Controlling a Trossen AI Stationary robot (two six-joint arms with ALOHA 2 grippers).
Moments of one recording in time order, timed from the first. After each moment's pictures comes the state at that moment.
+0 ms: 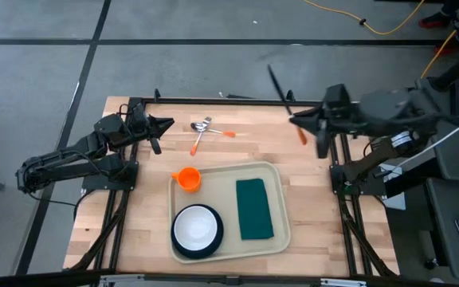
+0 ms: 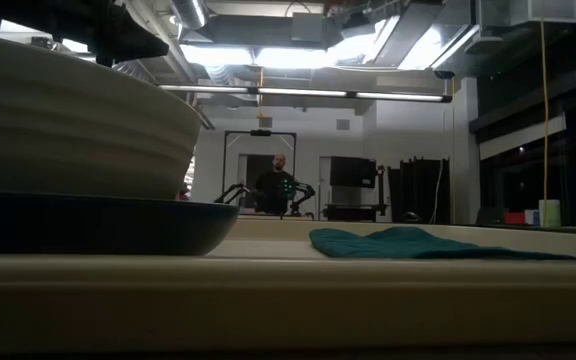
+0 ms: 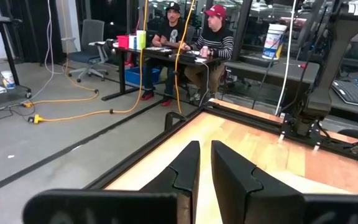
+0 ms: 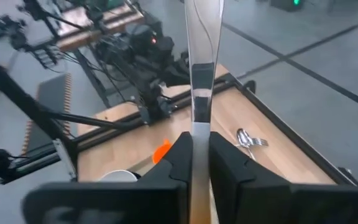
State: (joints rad) left arm 0.40 0.42 0.46 -0.11 -0.11 -0.14; right arm 0.28 1.50 2.34 -1.30 0.52 0.49
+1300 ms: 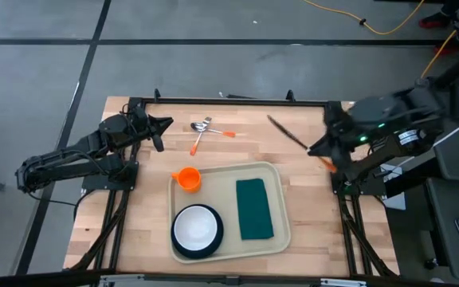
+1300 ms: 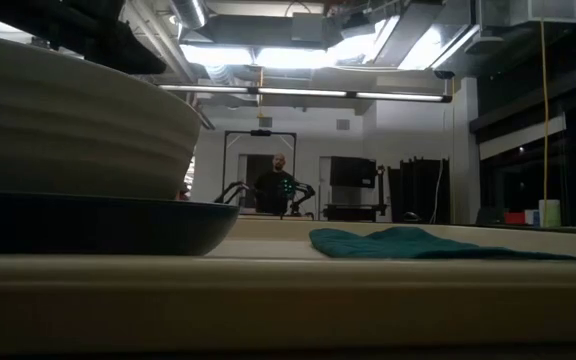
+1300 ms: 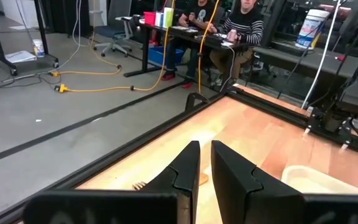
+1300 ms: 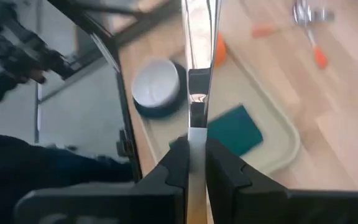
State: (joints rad) left arm 0.40 0.43 0.46 -0.19 -0.22 -0.23; right arm 0.25 1.41 2.25 -1.57 0.05 0.68
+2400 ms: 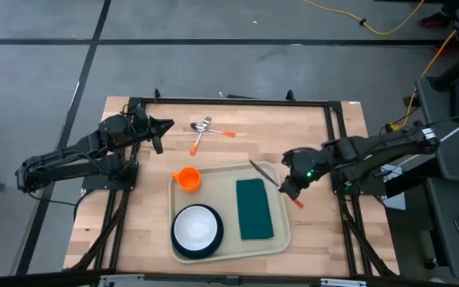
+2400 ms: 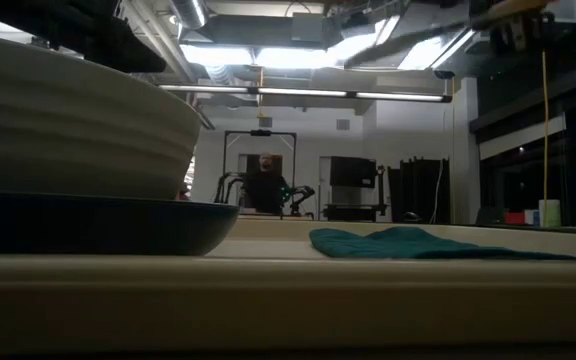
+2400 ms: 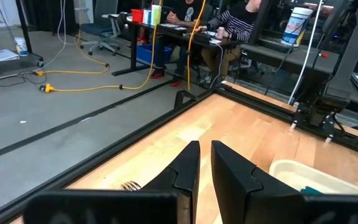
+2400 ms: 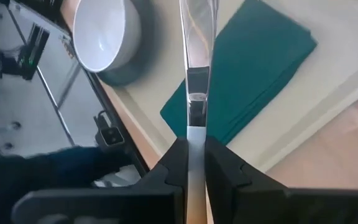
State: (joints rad) left arm 0.40 0.43 0.46 -0.19 -0.16 -0.22; right arm 0.25 1.18 1.10 -0.81 -0.12 1.07
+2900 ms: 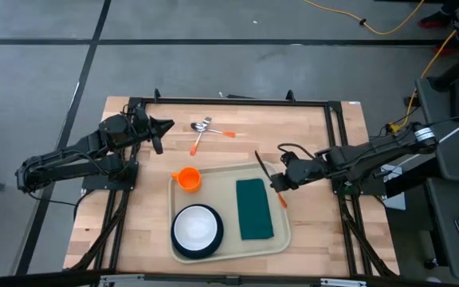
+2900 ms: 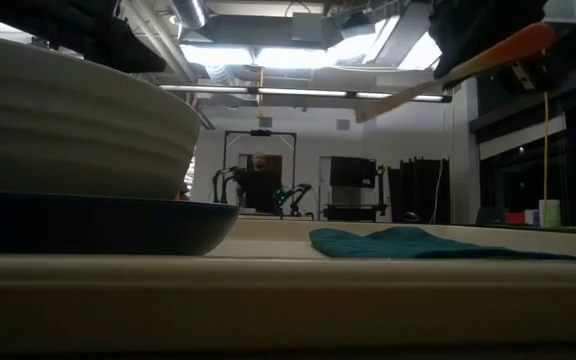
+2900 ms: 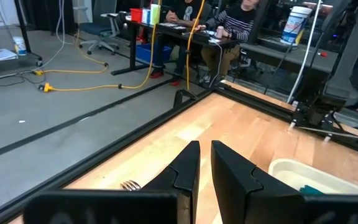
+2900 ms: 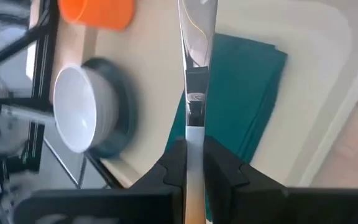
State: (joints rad) left arm 0.40 0.43 0.46 -0.19 -0.16 -0.22; right arm 0.27 1.19 0.90 -0.56 0.10 1.42
